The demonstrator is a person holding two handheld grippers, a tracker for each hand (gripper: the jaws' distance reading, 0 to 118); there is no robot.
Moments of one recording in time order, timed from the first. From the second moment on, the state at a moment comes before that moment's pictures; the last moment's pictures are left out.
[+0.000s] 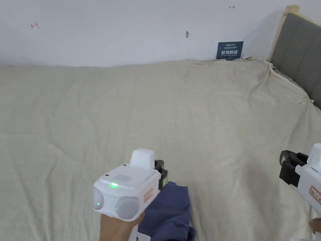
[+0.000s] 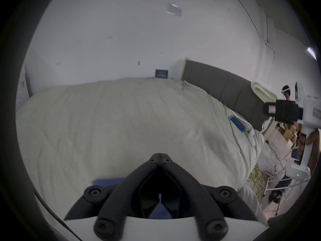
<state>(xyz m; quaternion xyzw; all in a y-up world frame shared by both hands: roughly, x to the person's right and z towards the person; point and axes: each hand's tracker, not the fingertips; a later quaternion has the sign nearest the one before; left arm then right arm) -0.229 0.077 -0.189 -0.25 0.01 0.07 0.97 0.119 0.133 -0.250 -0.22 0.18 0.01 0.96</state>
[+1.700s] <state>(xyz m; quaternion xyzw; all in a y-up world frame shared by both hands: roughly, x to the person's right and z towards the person) -0.362 0.072 -0.090 -0.20 0.18 0.10 0.96 -0.076 -0.044 -0.197 -0.29 0.25 0.07 0.92</state>
